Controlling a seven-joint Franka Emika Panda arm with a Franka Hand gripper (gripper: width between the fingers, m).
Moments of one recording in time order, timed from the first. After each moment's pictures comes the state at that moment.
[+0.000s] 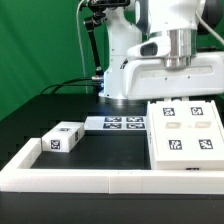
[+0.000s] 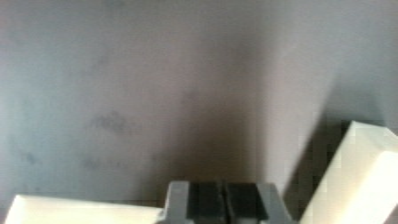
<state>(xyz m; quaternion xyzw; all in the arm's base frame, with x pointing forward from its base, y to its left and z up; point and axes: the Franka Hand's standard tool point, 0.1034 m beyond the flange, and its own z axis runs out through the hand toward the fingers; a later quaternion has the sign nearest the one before) 0.507 0.073 0.079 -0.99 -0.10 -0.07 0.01</state>
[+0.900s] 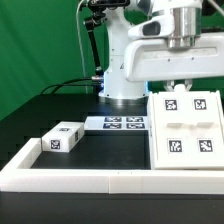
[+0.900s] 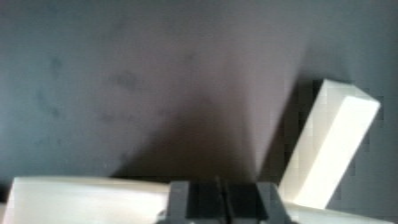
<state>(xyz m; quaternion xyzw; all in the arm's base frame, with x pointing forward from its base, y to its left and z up) 0.524 0.076 0.113 -0.99 -0.10 -0.06 0.01</state>
